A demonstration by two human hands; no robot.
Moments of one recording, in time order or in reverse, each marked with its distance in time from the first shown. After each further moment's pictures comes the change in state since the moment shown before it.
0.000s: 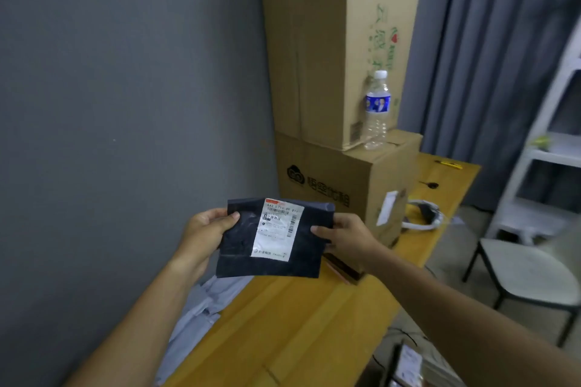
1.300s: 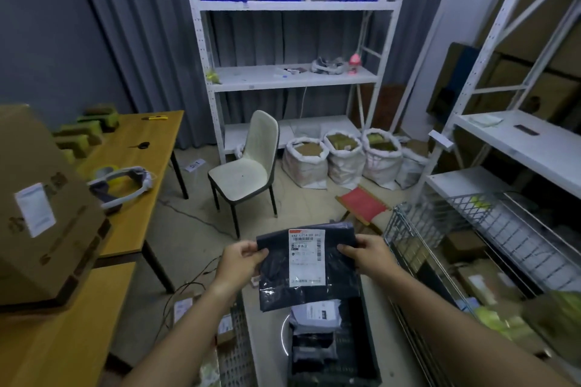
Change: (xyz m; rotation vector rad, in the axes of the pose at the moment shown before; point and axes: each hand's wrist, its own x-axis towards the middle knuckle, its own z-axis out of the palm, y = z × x) left_hand -0.319 -0.152 0.538 0.299 -1.050 -0.129; right_hand -0.467 0.220 -0.390 0.086 1.117 0.456
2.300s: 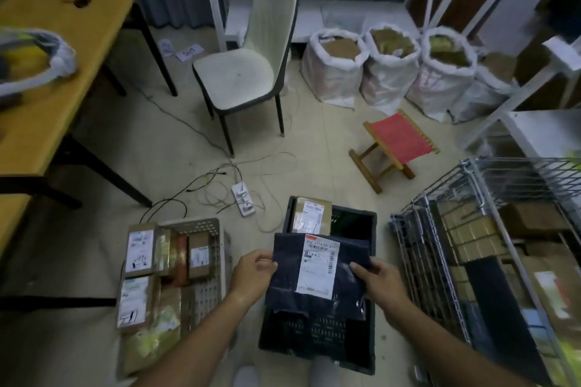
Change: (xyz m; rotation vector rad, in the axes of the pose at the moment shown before) left_hand 0.230 -0.283 0.157 0.158 0.016 -0.377; right_hand 0.263 0.289 0.029 -0.034 -0.053 0.356
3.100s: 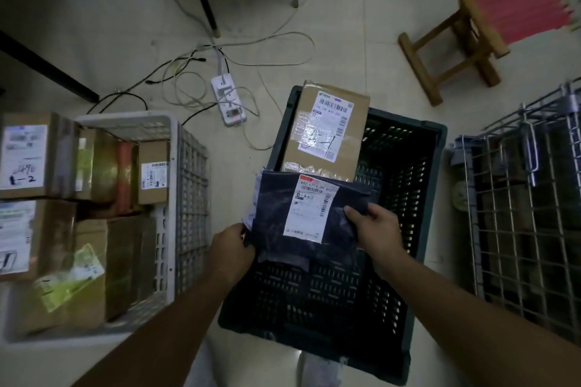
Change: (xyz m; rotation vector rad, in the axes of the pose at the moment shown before) left_hand 0.194 -0.277 0.134 0.429 0.097 -0.075; right_hand 0.263 0.240 0.085 -0.040 0.024 0.058
